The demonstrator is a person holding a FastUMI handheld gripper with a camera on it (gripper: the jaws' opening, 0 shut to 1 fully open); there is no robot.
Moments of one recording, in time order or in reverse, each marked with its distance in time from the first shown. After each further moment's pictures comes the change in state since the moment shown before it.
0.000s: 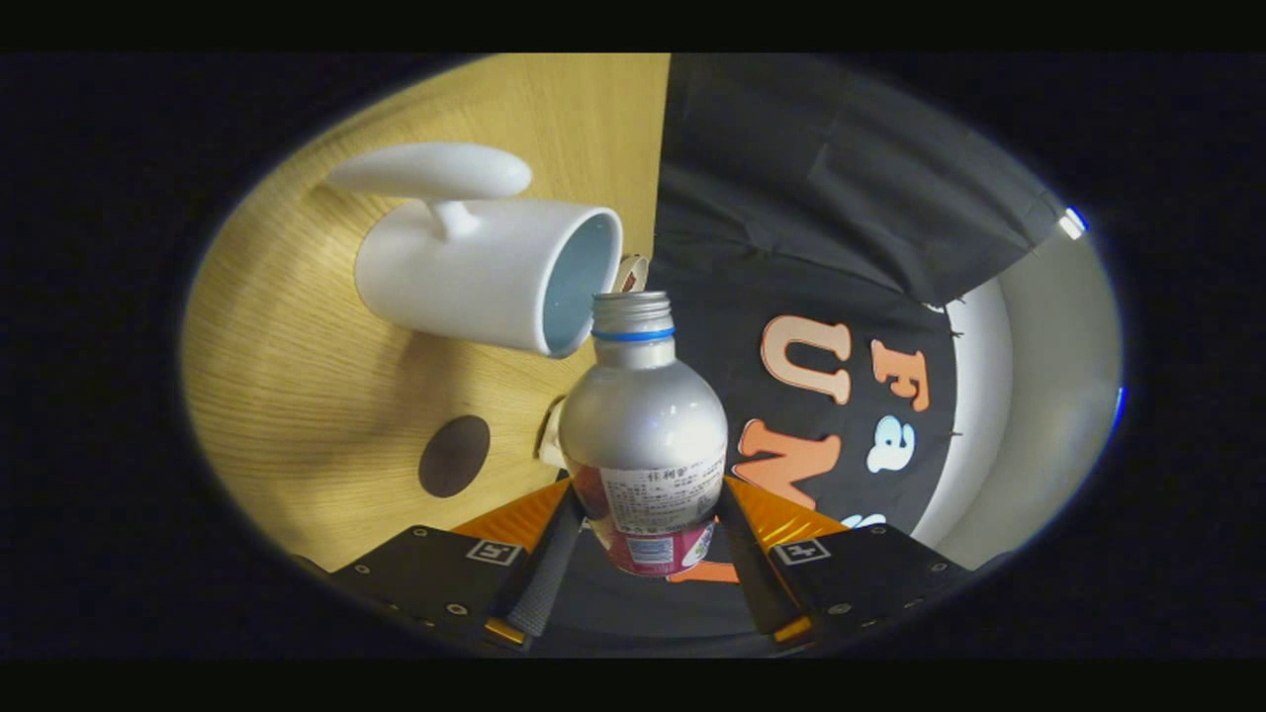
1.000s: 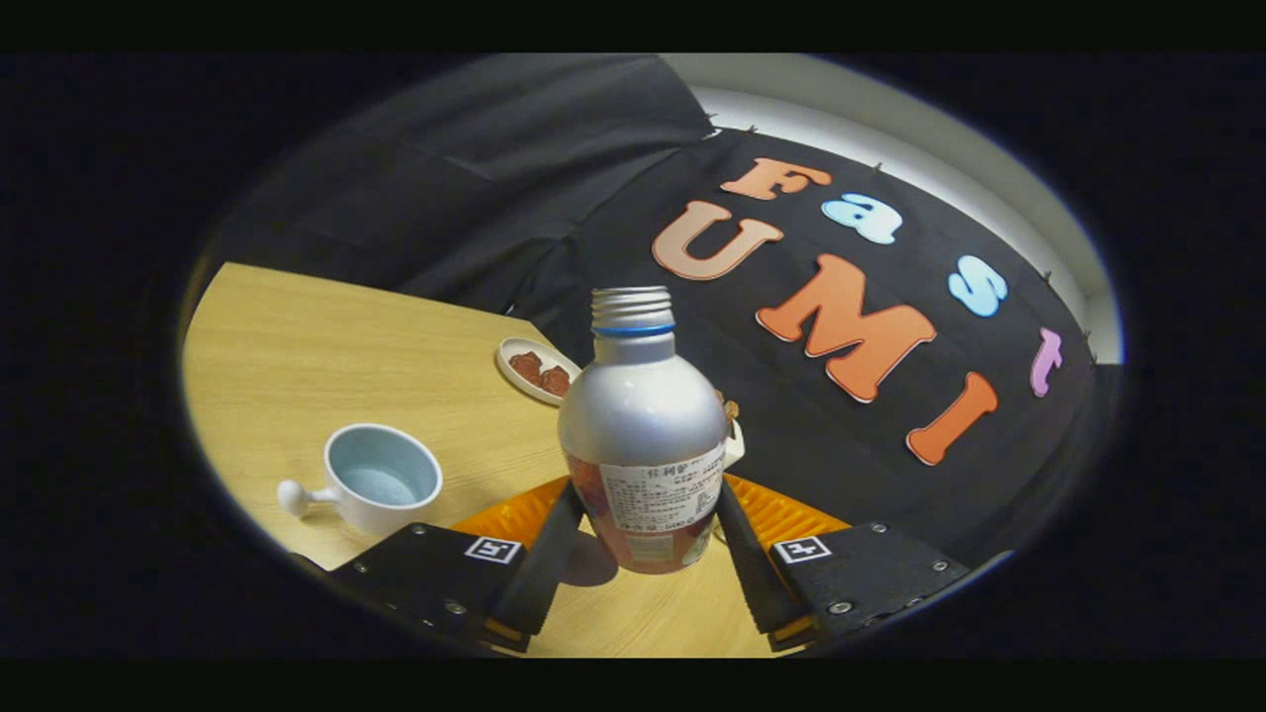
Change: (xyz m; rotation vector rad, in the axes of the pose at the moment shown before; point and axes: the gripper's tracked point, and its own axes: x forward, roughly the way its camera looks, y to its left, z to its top) arm 0.013 -0.038 -0.022 1.136 0.013 0.127
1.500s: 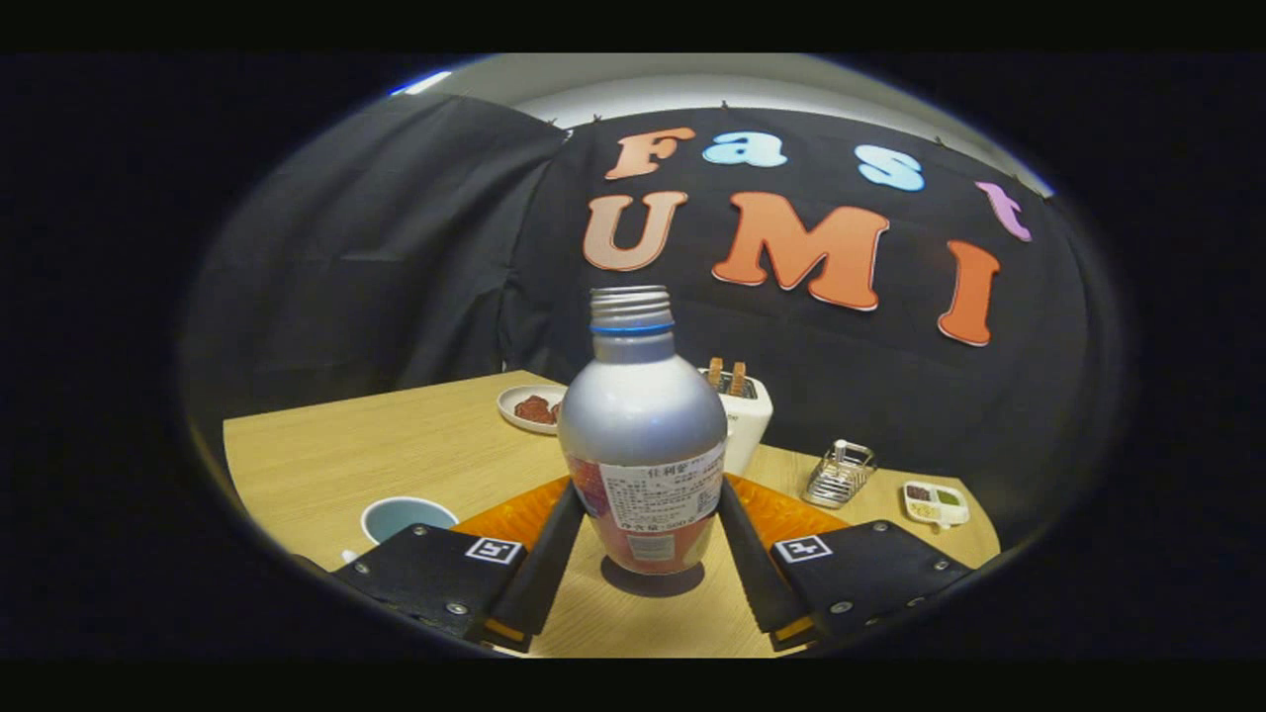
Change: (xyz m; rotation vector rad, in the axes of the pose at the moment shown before) arm 0.018 -0.005 -0.029 0.466 0.039 0.070
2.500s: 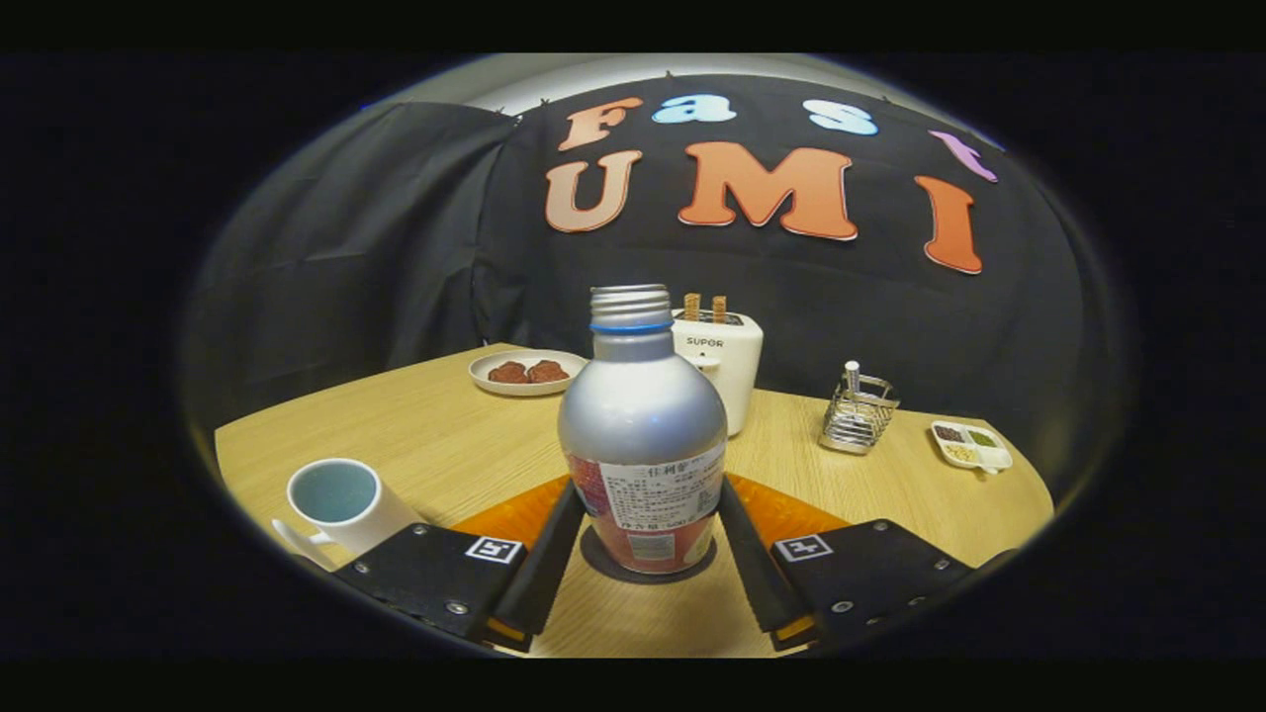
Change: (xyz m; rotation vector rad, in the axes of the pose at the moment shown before) arm 0.034 -0.014 -0.068 0.080 0.092 -0.020
